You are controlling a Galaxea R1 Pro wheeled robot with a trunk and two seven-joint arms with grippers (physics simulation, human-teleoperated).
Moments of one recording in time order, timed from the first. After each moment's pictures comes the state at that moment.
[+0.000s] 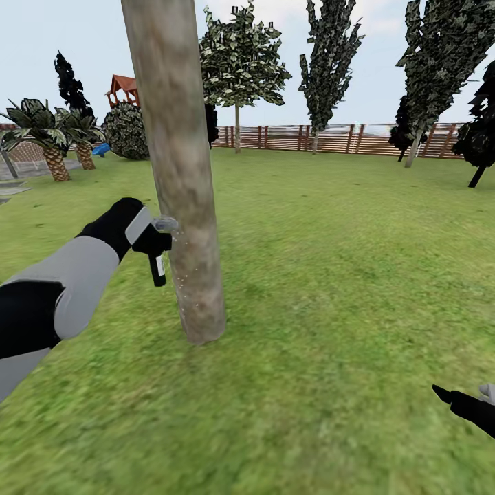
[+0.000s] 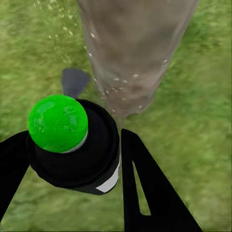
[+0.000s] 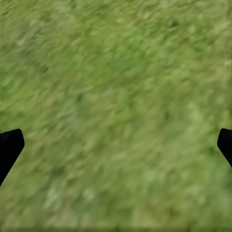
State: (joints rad) left arm -1.56 0.05 -0.10 -0.29 0.20 1.00 0.13; right arm -0.43 -0.18 -0.97 -1.13 0.41 0.51 0.66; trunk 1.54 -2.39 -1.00
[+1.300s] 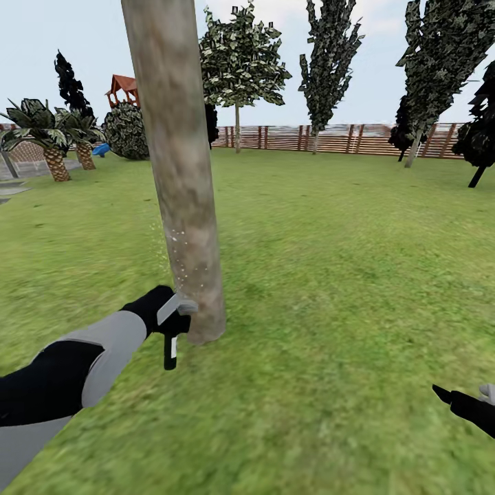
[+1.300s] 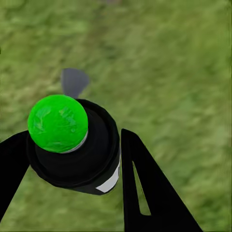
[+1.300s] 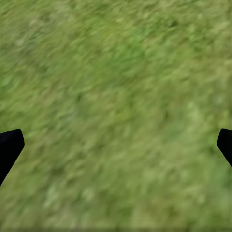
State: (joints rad) left arm -1.25 -0.03 -0.16 -0.10 0.20 0.83 0.12; right arm -0.43 -0.18 -0.97 -1.13 0.41 0.51 0.66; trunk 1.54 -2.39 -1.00
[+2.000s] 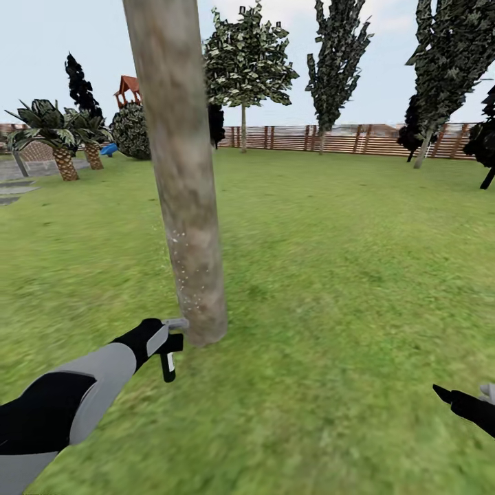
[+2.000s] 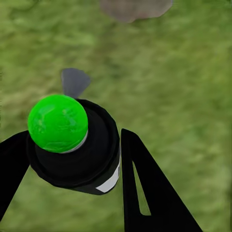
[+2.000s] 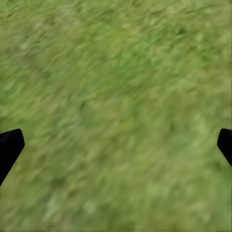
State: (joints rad) left arm -1.10 0.01 -0.15 -0.08 0.30 0.52 0.12; right arm -0.43 -0.18 -0.97 -1.13 0.41 0.51 0.66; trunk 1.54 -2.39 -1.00
